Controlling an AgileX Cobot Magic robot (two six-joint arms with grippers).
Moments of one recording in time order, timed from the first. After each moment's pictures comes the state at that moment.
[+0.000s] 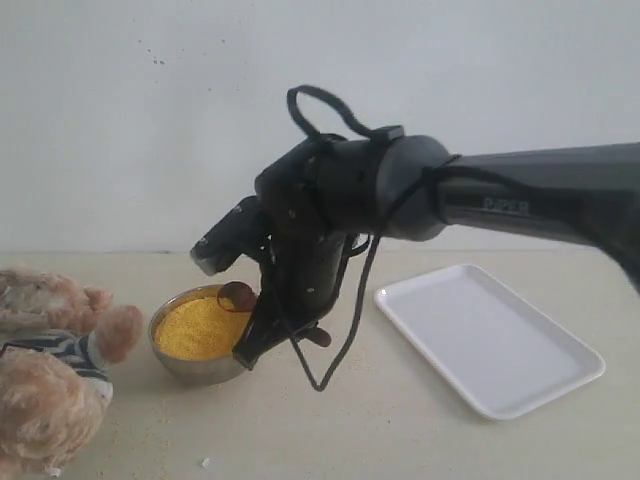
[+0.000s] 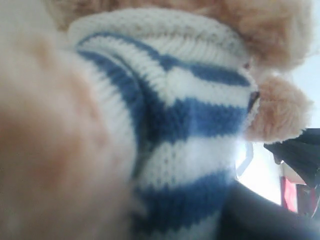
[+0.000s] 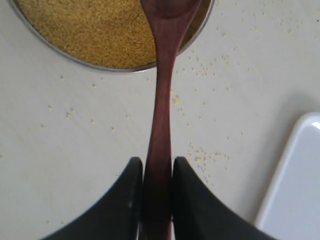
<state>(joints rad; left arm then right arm) 0.45 1.75 -0.50 -1.72 0.99 1.45 0.78 2.11 -1.75 -0.27 0.88 -0.11</state>
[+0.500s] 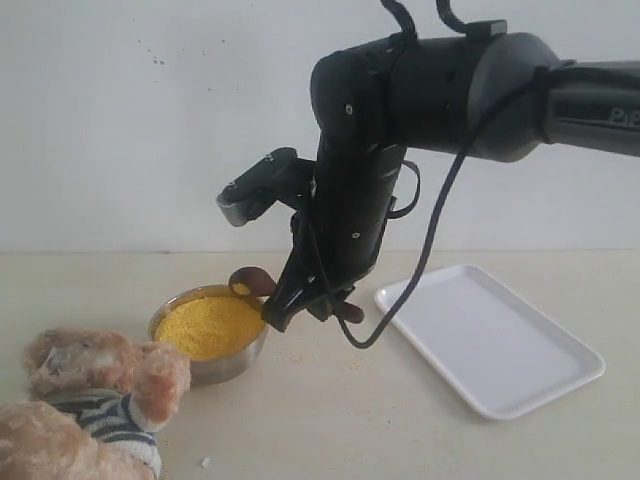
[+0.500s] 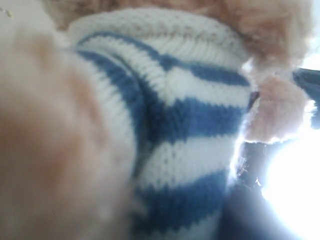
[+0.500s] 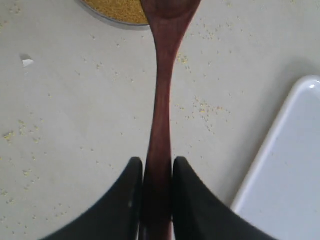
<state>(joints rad) 0.41 1.75 -0.29 -1.65 1.18 1.38 0.72 1.96 -1.75 -0.09 1.08 -0.28</state>
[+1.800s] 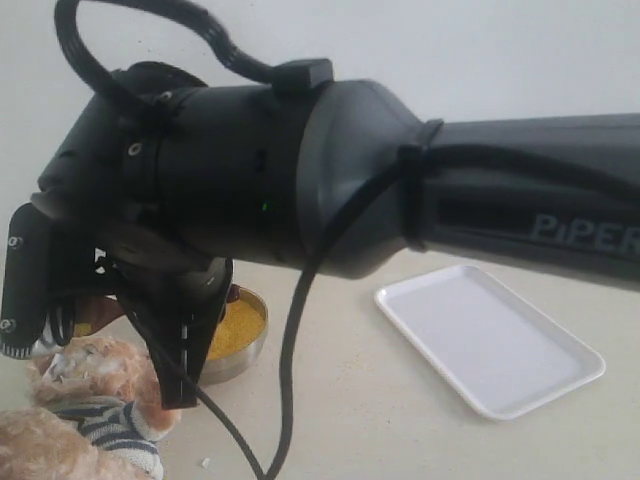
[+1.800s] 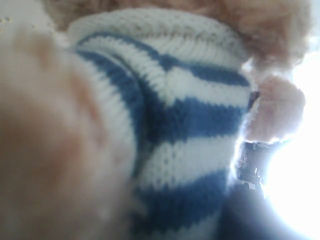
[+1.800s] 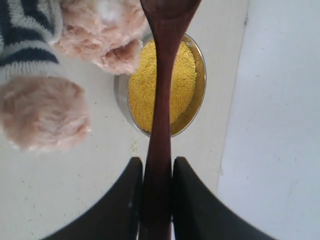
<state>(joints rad) 0.41 1.75 -0.28 -1.64 1.19 1.37 1.11 1.96 -1.75 -0.61 0.96 -0.43</state>
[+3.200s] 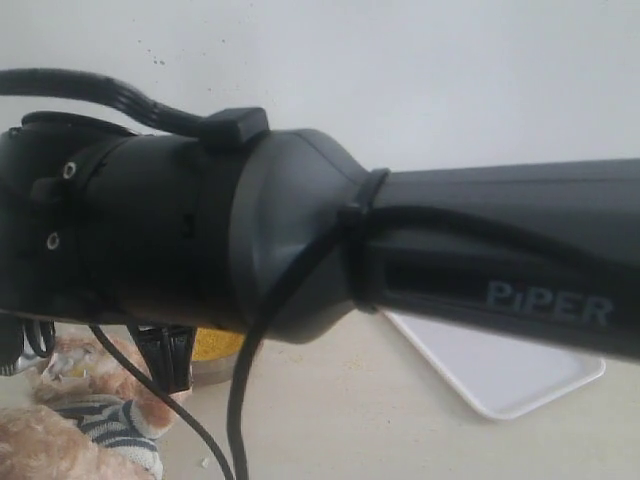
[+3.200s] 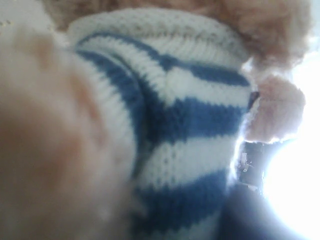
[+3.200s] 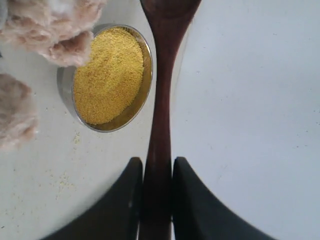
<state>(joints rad) 0.41 1.75 -0.28 -1.64 1.19 1.37 1.18 1.98 -1.75 -0.90 0.97 -0.32</state>
